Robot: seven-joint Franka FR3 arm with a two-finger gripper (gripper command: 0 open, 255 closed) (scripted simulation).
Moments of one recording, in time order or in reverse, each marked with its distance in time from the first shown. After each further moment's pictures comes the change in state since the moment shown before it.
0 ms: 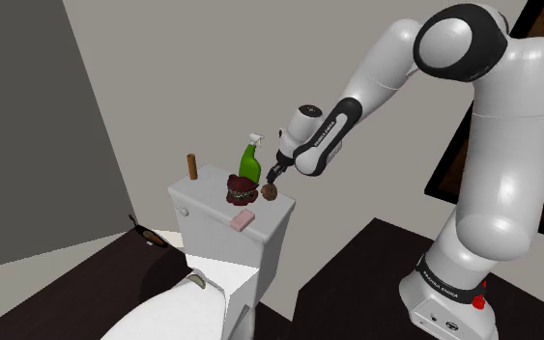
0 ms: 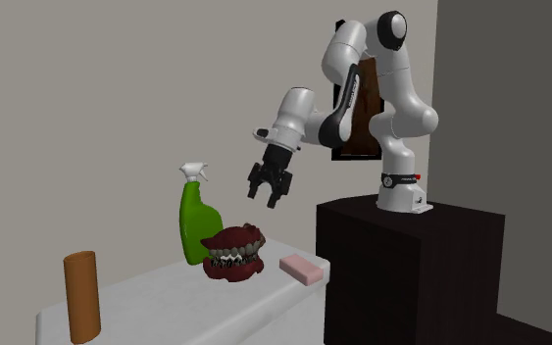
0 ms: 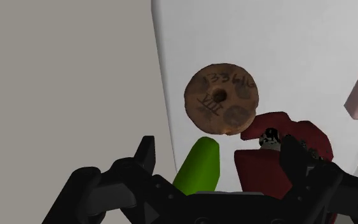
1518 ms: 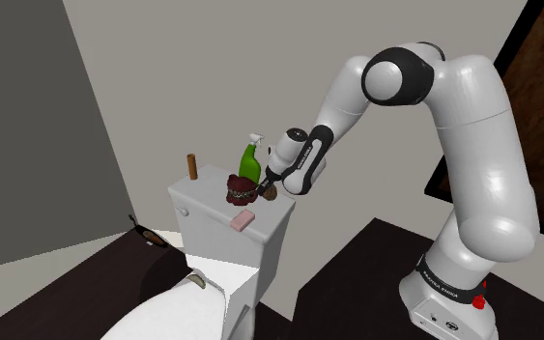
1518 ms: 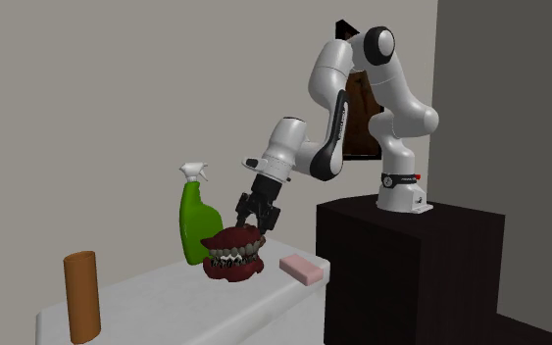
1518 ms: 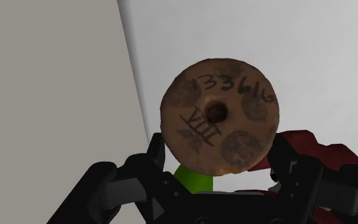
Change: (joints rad) arm 0.048 0.298 -0.038 0.184 -0.008 0.164 0.015
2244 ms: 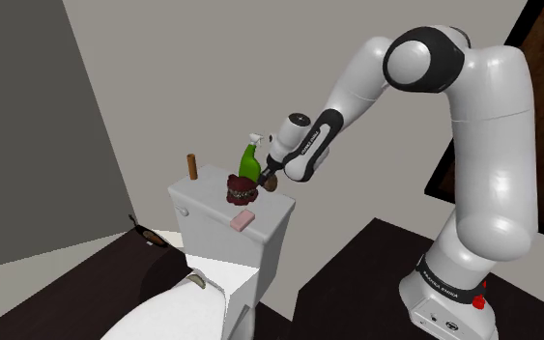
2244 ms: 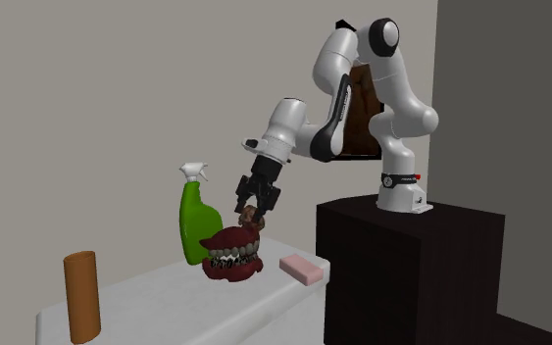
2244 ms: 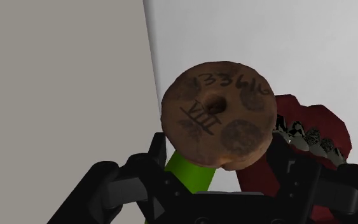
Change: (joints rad) arm -0.039 -0.137 0.040 -0.044 -0.003 -0.098 -0.018
